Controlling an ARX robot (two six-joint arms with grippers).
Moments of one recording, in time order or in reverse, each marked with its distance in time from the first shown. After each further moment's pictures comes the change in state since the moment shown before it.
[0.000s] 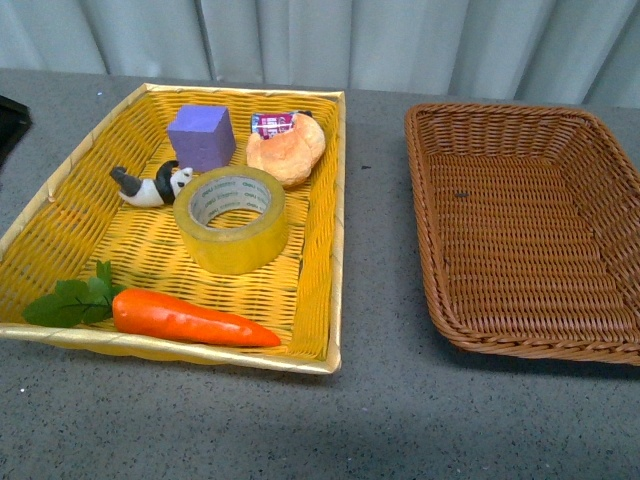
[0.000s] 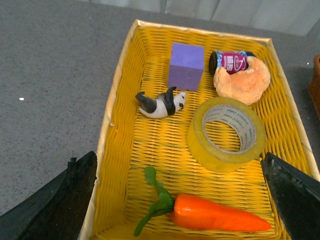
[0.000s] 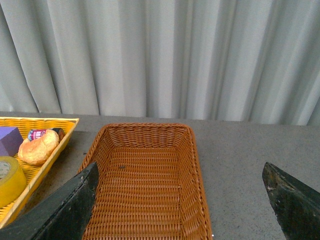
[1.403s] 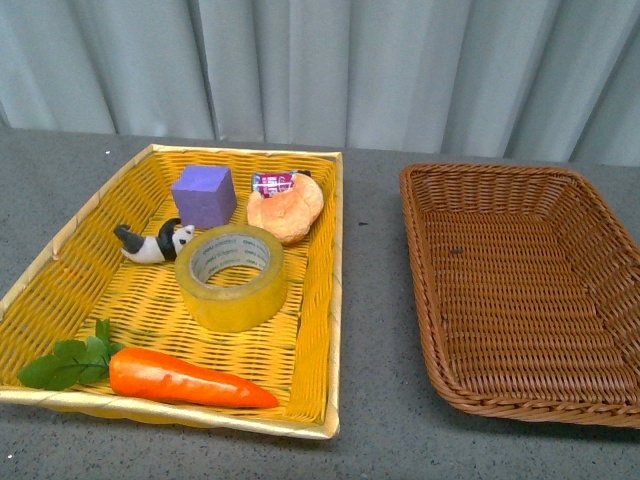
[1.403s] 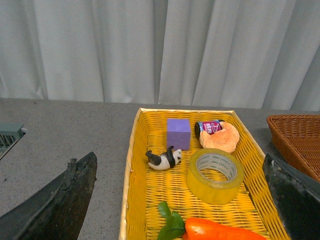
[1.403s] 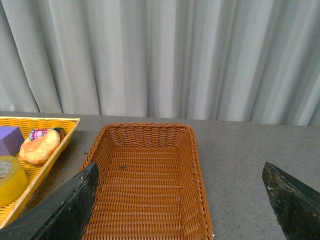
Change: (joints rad) left arm 0.124 -1.181 -0.357 -0.373 0.152 0.140; right arm 0.000 0.001 0.000 0.000 0.000 0.000
